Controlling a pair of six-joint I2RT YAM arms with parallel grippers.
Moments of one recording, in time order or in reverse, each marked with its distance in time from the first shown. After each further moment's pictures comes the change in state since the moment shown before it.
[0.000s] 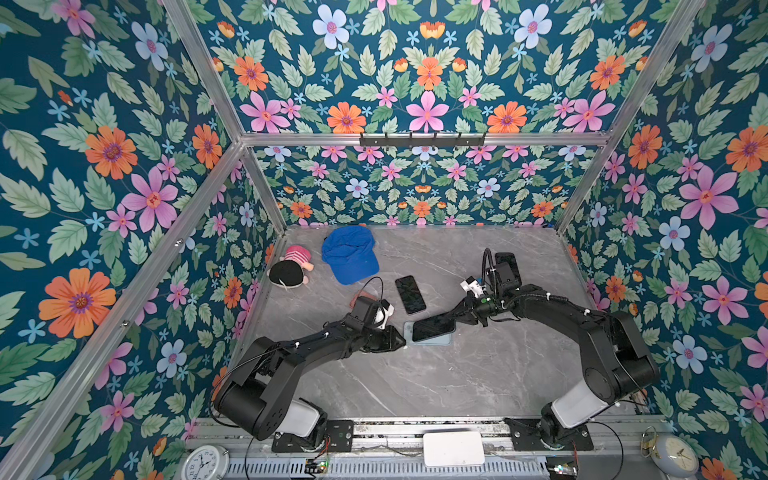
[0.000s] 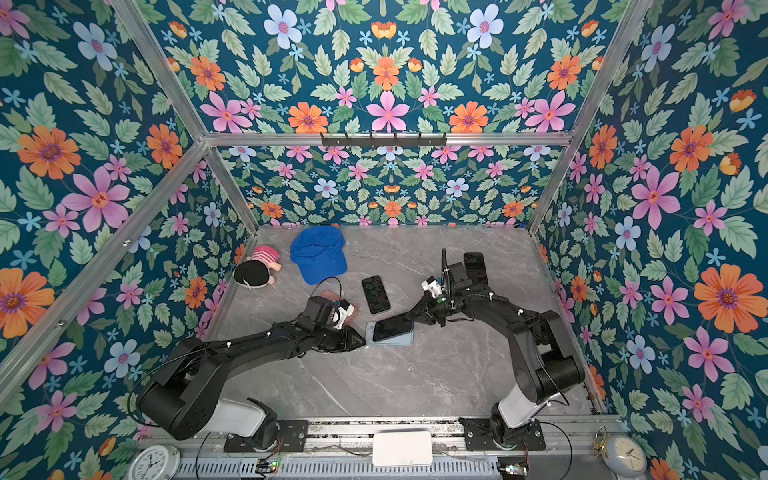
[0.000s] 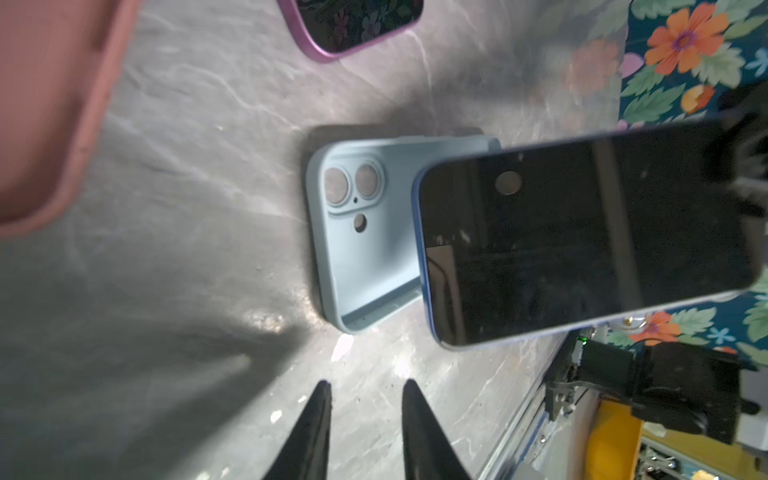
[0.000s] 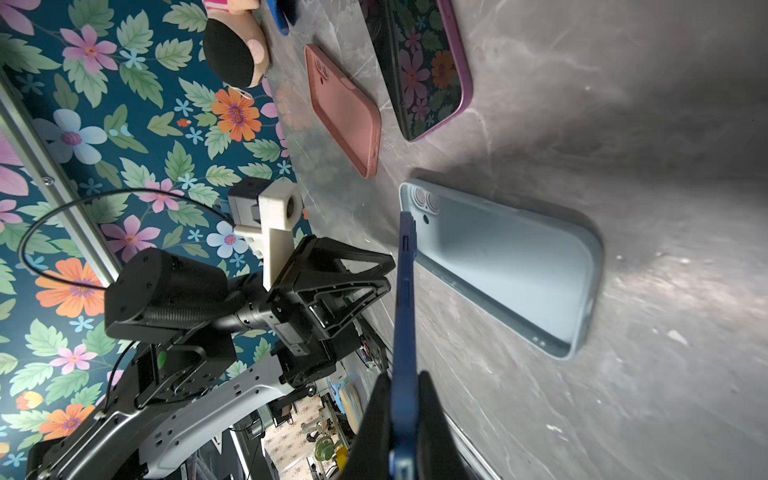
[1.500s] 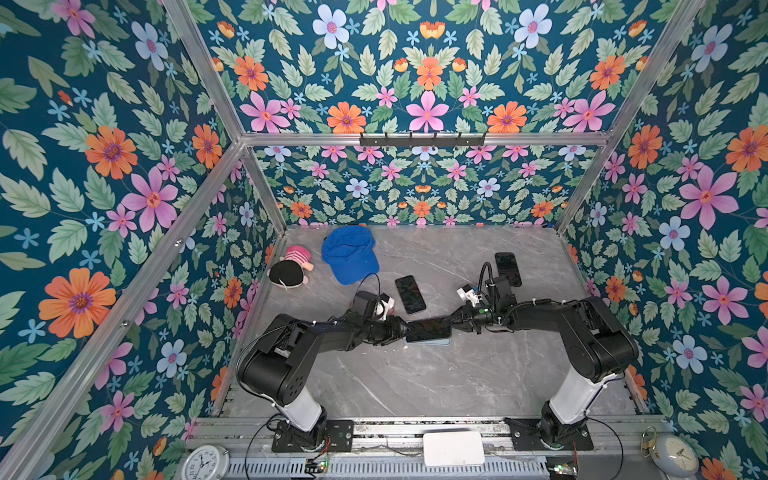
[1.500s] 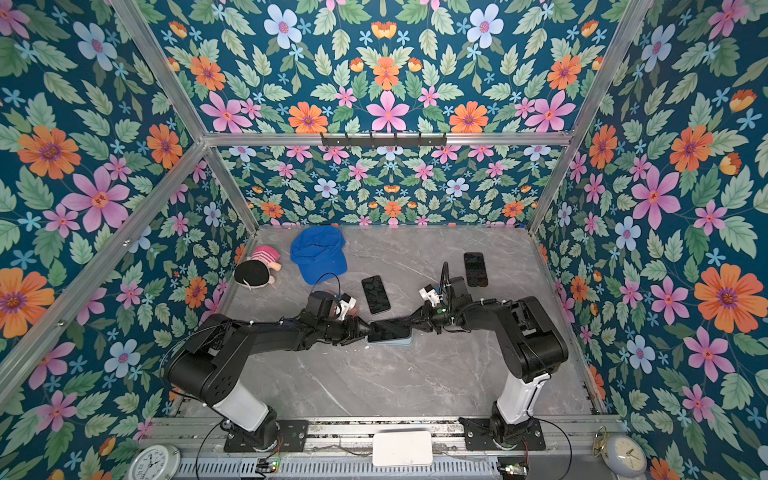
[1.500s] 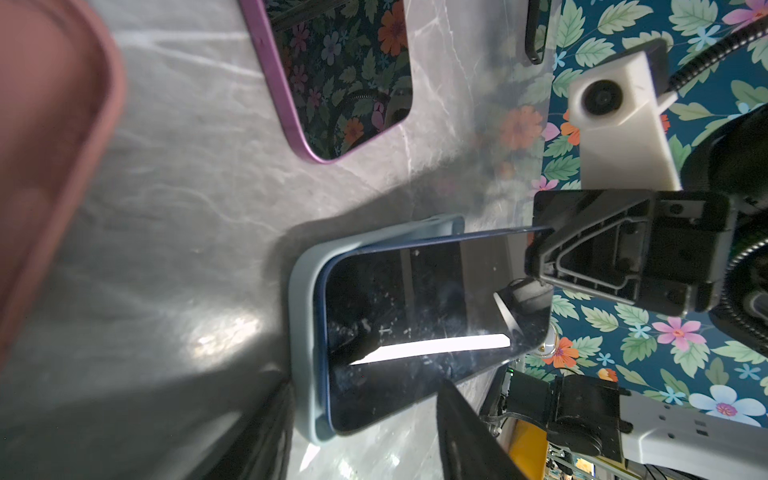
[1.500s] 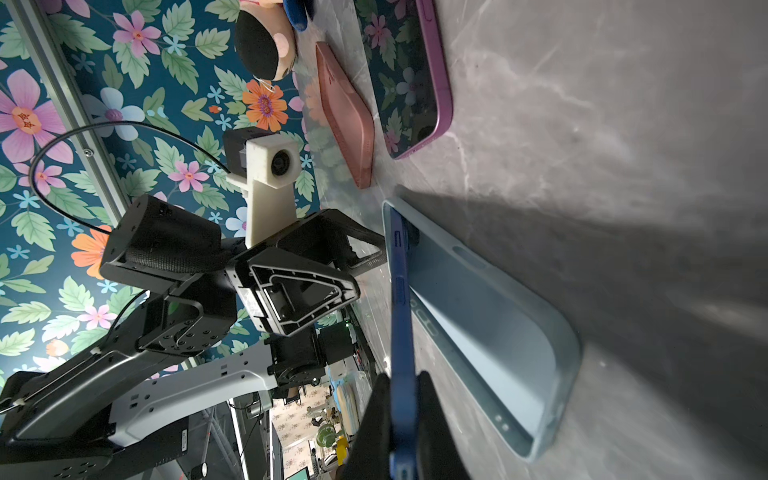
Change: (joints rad) left arm 0.047 0.191 0.019 0.279 0.135 -0.154; right arm -0.017 0.169 -0.148 0.436 -0.097 0.011
